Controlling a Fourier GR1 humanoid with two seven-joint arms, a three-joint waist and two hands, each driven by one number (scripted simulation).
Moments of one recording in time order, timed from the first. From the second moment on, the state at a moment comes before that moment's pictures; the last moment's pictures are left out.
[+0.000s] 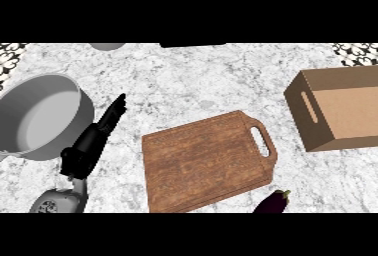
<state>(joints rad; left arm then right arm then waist) -0.11 0.17 -0.12 -1.59 -0.08 -0.09 0.08 0.66 -1.04 -0.35 -1.92 0.05 -0.22 -0.58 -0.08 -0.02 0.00</state>
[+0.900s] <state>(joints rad) -0.18 0.13 -0.13 -1.55 -0.10 -0.13 0.08 0.49 -1.05 -0.75 -1.82 -0.18 0.15 -0.30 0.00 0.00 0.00</state>
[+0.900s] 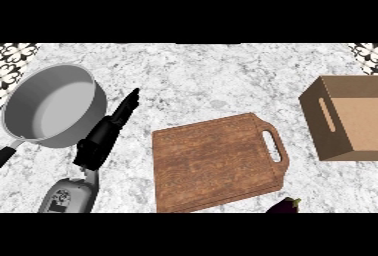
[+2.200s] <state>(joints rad) -0.21 0.10 -0.12 -1.54 -0.12 -0.16 0.09 -0.30 -0.94 -0.17 -1.08 0.29 0.02 -0.29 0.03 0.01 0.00</state>
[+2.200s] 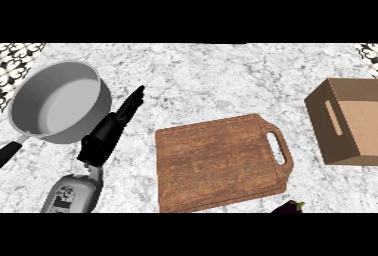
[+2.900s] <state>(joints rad) -0.20 0.10 -0.10 -1.56 -0.11 -0.18 0.10 -0.54 -0.81 -0.30 -0.66 0.15 0.15 -0.46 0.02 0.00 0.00</state>
